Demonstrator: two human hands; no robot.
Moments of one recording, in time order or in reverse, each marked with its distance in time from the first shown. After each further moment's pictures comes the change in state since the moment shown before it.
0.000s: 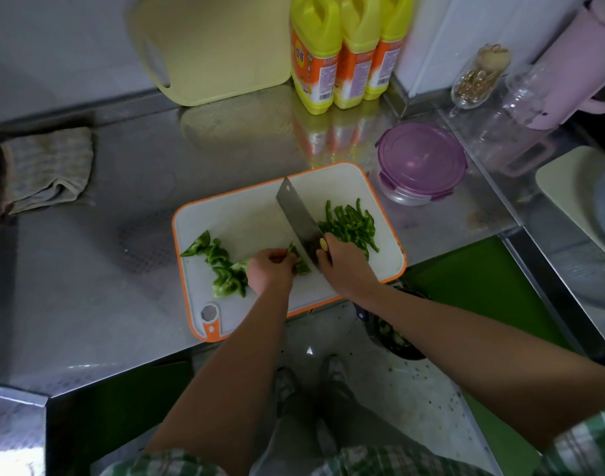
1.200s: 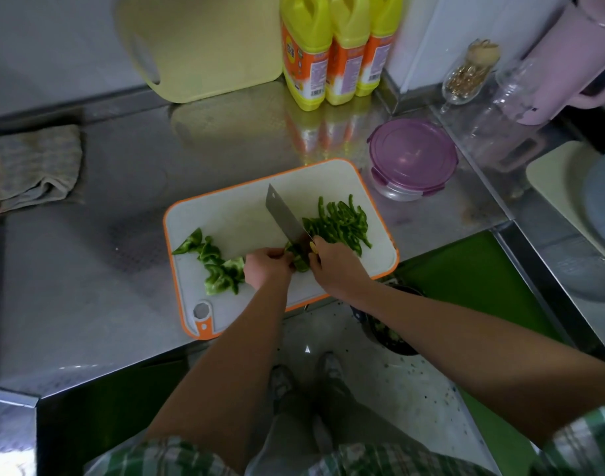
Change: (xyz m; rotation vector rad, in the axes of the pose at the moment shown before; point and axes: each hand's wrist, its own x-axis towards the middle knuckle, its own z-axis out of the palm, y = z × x) left_hand 0.004 -0.002 0.011 -0.014 -0.004 -0.075; right_hand -0.008 -0.005 -0.003 -0.027 -0.083 -0.001
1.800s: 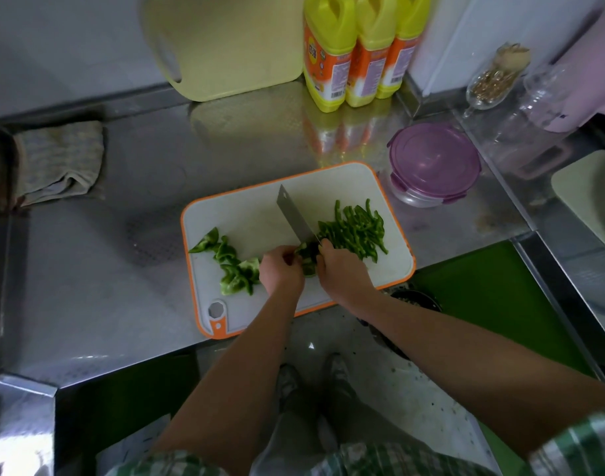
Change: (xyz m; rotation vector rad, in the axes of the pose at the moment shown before) left_hand -0.003 -0.001 -0.009 0.213 -0.002 0.226; right_hand 0.012 -0.007 0.023 -0.133 0.014 0.060
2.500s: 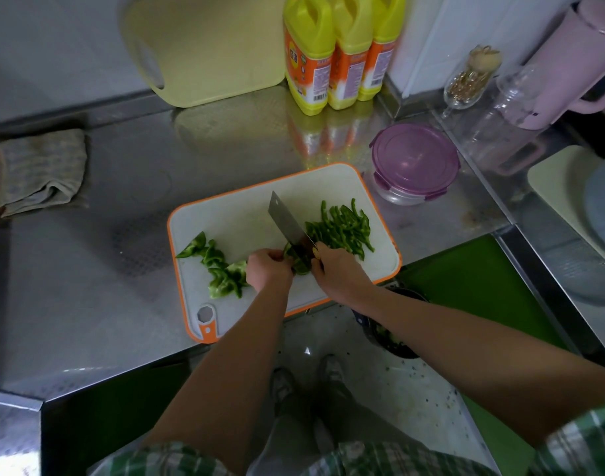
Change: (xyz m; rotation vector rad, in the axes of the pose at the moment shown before) left_hand 0.007 0.003 0.004 -0.116 -0.017 -0.186; right_hand -0.010 0.010 -0.018 0.163 -0.073 -0.023
